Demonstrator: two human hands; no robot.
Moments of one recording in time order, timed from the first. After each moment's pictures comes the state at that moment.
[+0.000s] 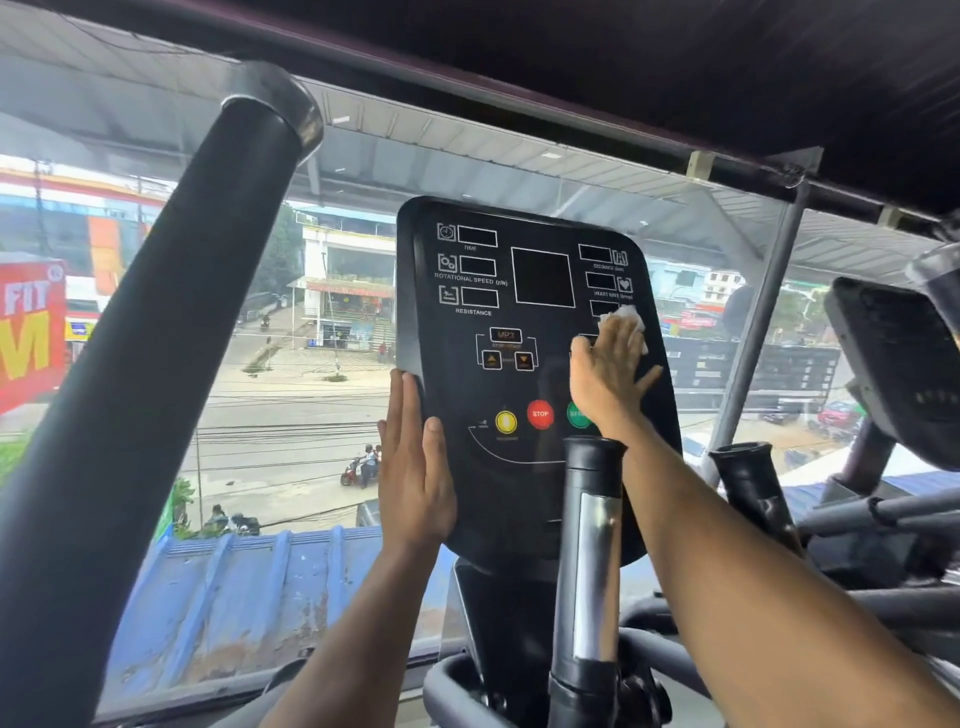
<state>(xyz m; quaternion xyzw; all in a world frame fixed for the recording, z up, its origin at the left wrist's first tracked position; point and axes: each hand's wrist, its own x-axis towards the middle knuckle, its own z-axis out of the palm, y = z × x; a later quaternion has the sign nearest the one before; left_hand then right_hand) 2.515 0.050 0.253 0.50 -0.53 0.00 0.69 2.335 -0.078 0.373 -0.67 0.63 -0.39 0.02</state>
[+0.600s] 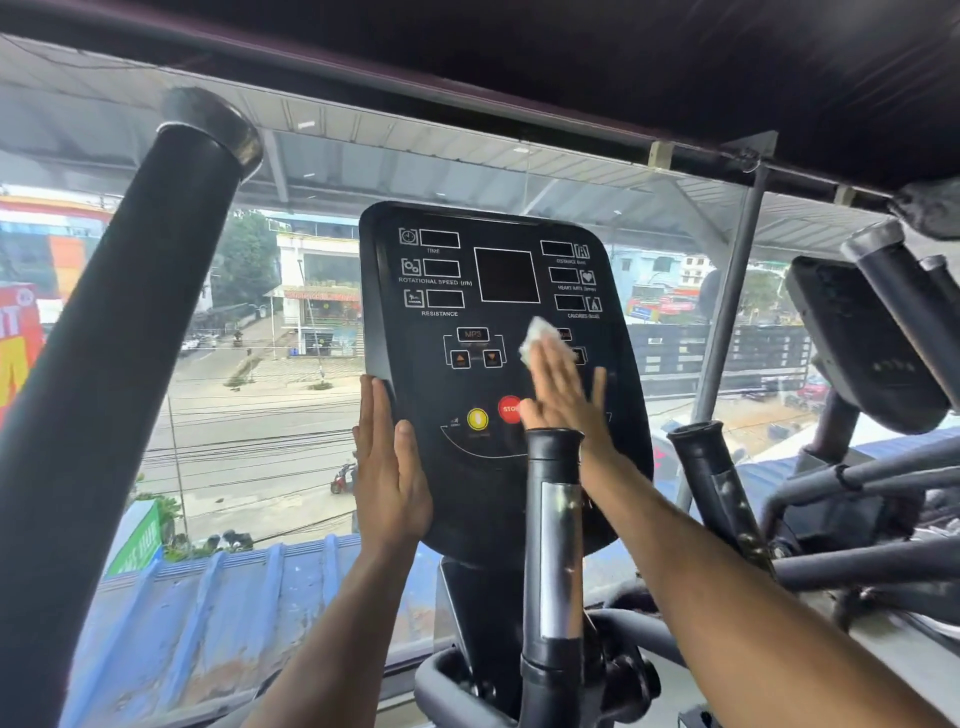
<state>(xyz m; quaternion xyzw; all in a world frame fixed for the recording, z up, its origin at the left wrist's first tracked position) 2.516 0.049 0.251 0.51 -0.52 -0.01 0.68 2.321 -0.048 0.319 -0.78 0.52 -0.30 -0.14</state>
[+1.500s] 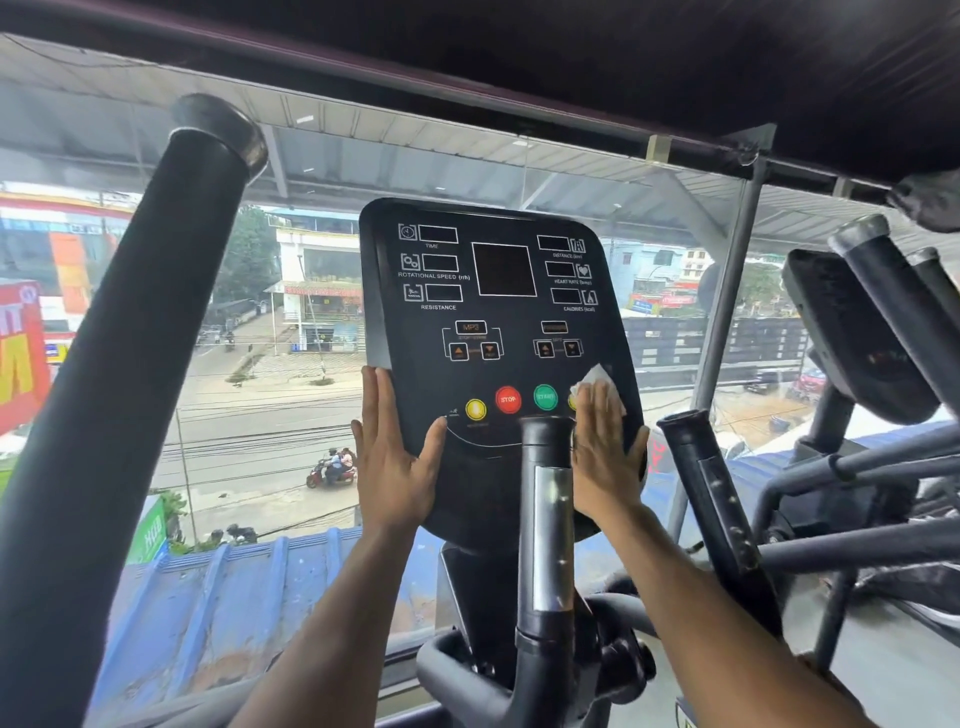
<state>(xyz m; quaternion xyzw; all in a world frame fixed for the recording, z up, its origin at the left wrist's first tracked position) 2.520 0.052 0.254 0.53 -0.56 0.01 0.64 2.281 -0.001 0.277 -0.72 0.63 -0.29 -0.06</state>
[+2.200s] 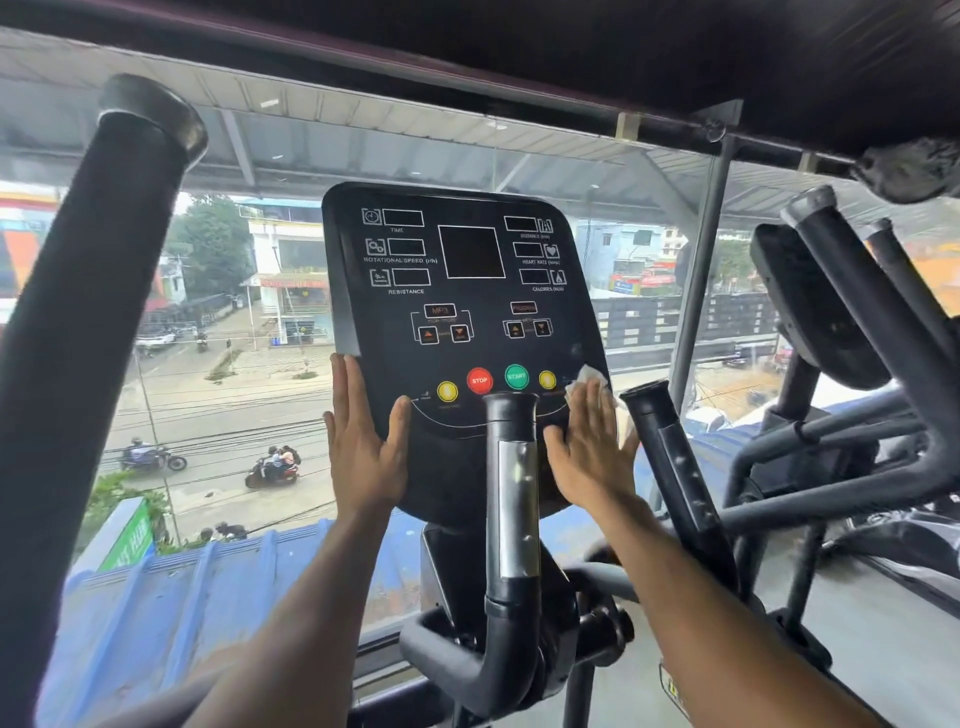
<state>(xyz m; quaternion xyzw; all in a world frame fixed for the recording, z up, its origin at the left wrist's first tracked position) 2.517 0.058 0.258 0.54 -0.56 0.01 0.63 2.268 0.024 0.270 -0.69 0.66 -0.29 -0.03</state>
